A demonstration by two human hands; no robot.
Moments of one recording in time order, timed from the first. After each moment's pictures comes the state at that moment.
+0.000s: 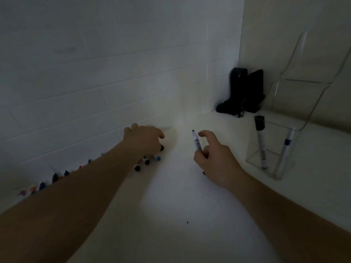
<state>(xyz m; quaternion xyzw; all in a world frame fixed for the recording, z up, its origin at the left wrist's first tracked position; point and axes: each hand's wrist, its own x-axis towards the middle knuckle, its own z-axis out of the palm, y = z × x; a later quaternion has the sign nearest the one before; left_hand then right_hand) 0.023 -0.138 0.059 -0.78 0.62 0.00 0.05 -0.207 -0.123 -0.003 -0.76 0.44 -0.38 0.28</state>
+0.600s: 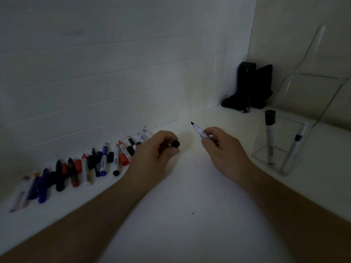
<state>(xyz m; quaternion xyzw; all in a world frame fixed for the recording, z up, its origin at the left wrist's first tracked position) -0.003 -0.046 0.010 -0.59 0.67 0.11 -0.44 -0.209 -0.122 0.001 -0.77 0.43 -0.40 0.25</state>
